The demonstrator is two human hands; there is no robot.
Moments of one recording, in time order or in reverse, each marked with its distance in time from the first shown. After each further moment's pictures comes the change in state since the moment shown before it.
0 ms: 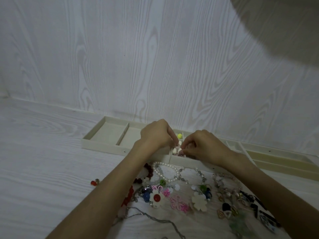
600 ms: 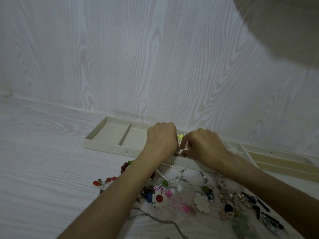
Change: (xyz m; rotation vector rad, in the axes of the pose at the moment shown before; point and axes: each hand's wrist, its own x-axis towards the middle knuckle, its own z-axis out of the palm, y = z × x) left_hand 0.000 0.007 0.019 0.300 0.215 0.038; right_hand 0.001 -0.017 0.002 -0.394 0.102 -0.072
